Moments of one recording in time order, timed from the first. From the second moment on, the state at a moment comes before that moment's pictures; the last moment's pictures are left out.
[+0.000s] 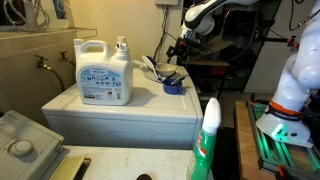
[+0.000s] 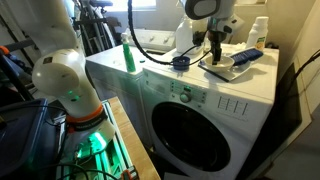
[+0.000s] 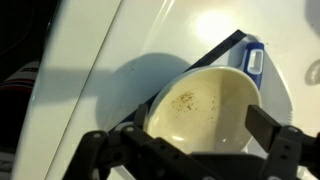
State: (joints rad) arm -0.11 0.06 -0.10 -2.16 0.41 2.40 0.20
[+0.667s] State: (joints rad) arm -0.13 0.15 -0.11 -2.15 0.45 2.44 0.25
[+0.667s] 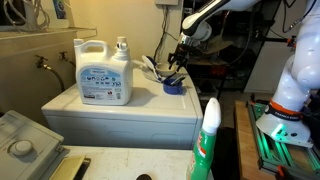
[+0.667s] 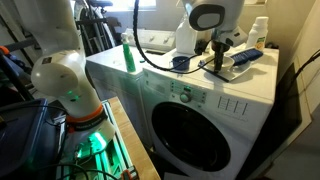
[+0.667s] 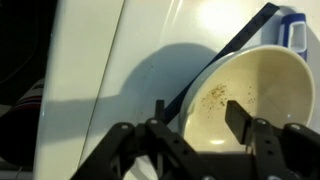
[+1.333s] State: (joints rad) arm -0.13 0.18 -0.11 -2.11 0.45 2.45 0.27
